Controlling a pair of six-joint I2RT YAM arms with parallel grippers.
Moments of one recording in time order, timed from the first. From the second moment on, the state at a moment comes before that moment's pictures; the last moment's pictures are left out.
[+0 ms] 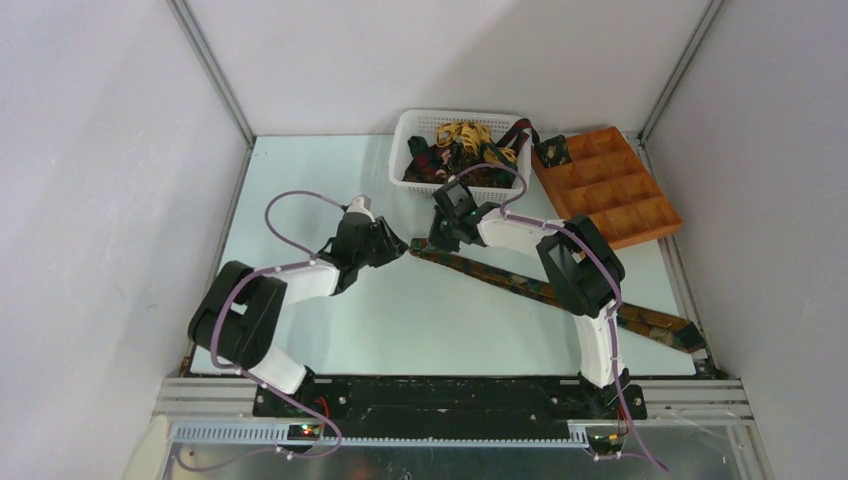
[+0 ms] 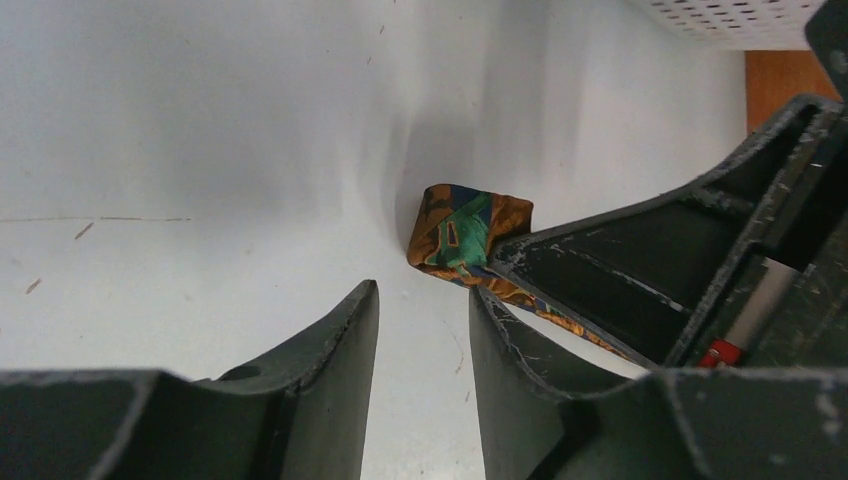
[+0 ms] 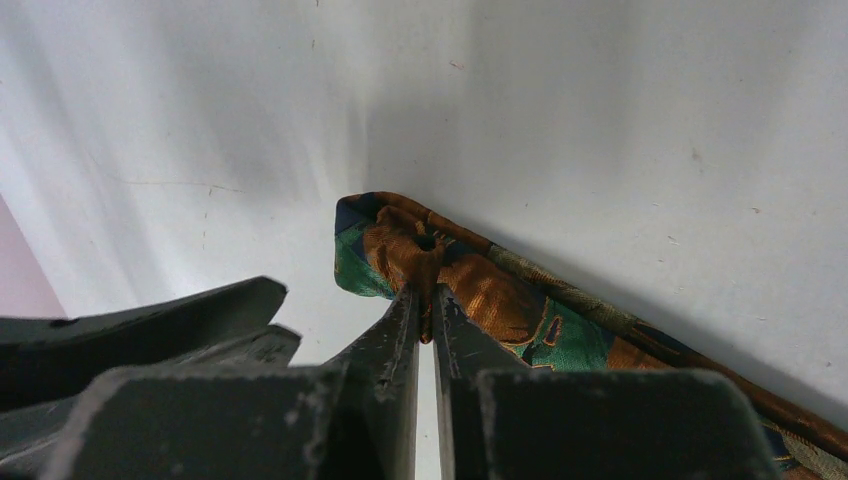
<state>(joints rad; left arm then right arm) -0.42 1.53 0.63 0.30 0.06 -0.75 0.68 2.06 1.40 -0.25 -0.09 0.91</state>
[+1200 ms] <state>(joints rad) -0.42 1.74 0.67 0.52 0.16 -0.76 0.66 2.06 1.37 -0.23 -0.16 0.89</state>
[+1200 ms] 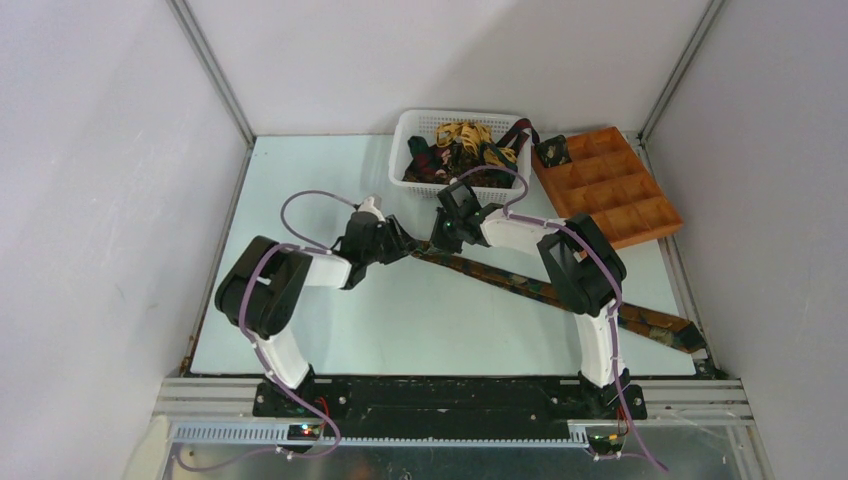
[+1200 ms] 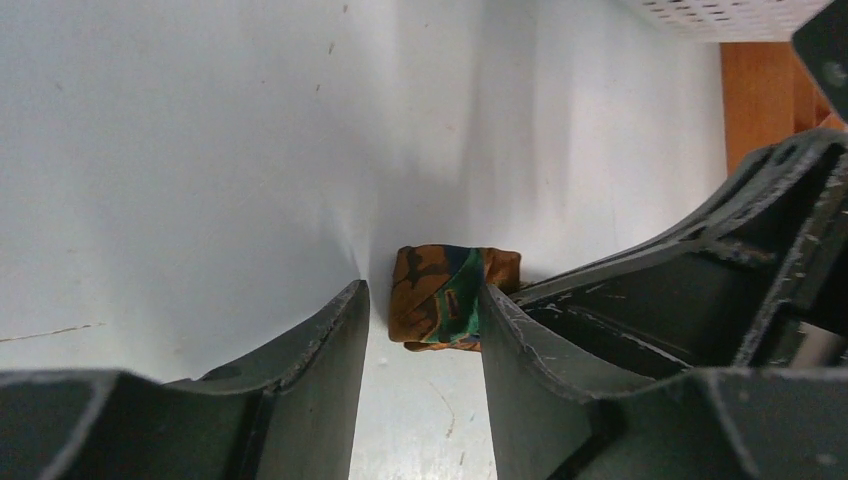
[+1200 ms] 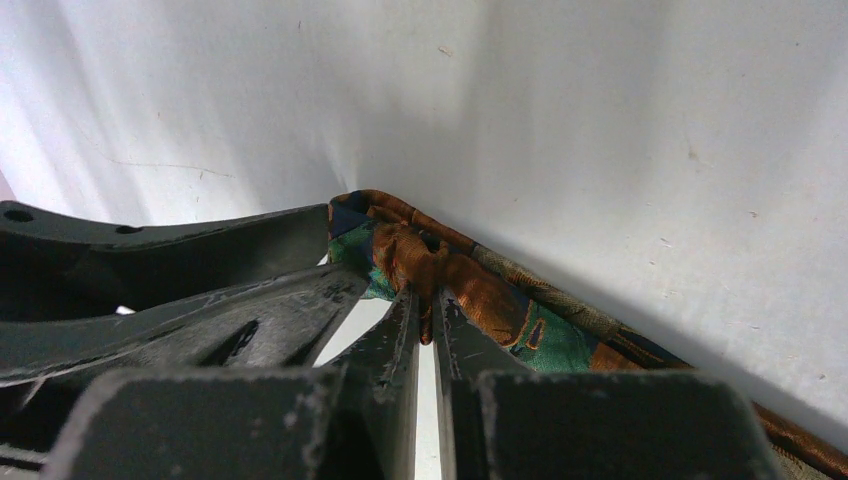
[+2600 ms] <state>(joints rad) -0.42 1.80 0.67 0.60 0.24 -0.77 0.66 2.04 1.33 -0.21 -0.16 0.87</state>
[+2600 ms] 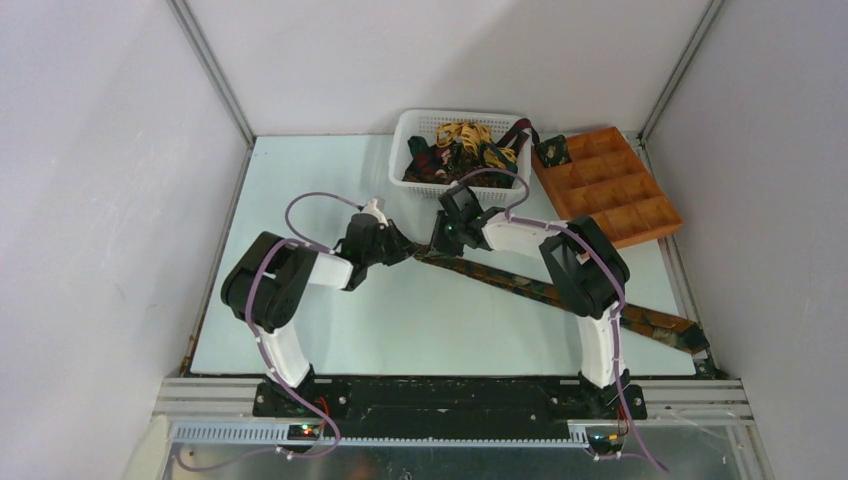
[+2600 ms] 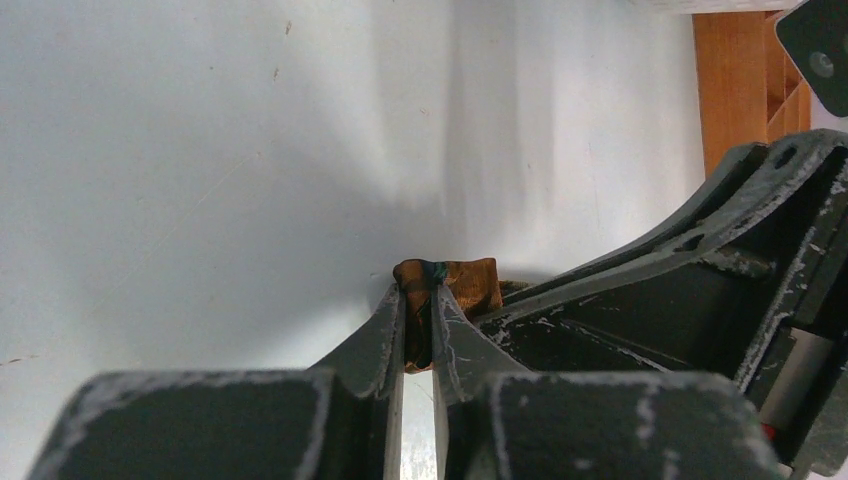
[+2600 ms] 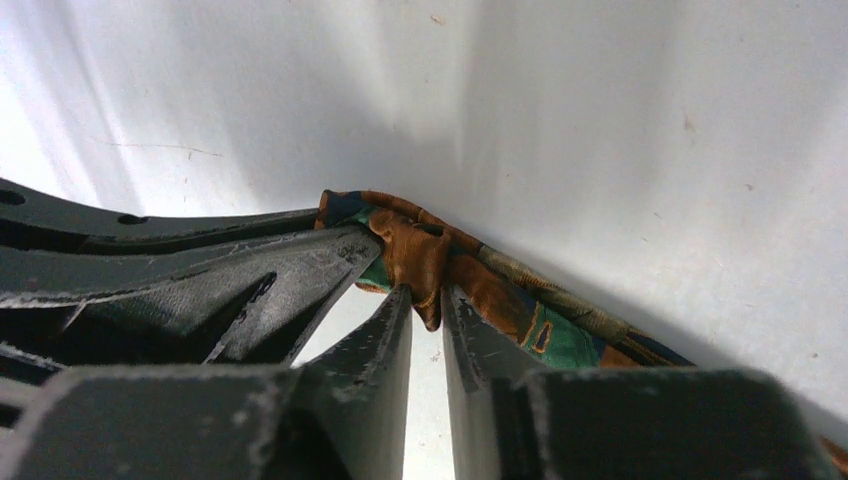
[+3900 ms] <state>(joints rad) -0.61 1.58 0.80 0.07 -0.25 -0.48 0.60 1.68 0.95 -0.15 -0.12 0.84</state>
